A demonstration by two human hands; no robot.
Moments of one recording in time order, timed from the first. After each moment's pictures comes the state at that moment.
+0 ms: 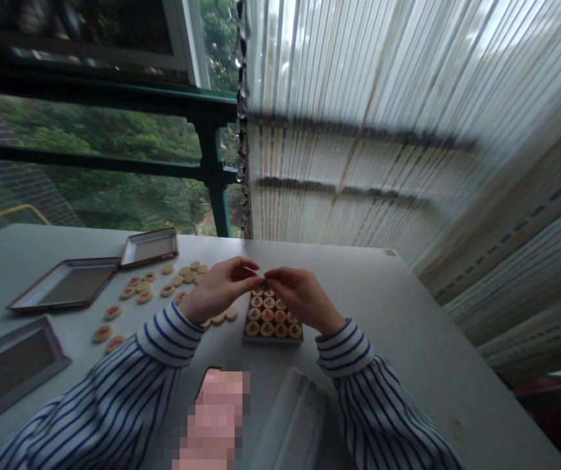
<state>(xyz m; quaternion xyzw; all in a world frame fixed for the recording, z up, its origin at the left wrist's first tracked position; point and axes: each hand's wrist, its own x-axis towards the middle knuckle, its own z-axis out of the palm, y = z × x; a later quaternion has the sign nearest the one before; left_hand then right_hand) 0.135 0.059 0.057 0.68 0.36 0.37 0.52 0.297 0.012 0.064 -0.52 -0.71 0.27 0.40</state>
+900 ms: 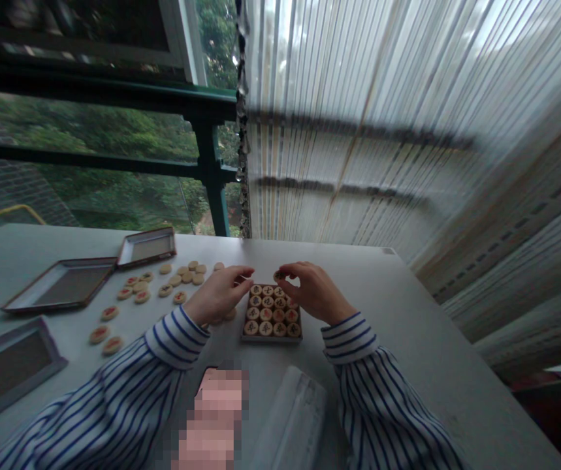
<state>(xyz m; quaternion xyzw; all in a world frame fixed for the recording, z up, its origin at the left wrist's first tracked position) 0.132 0.070 0.032 0.81 0.43 0.30 0.25 0.324 0.019 0.058 -0.54 -0.79 0.05 0.29</state>
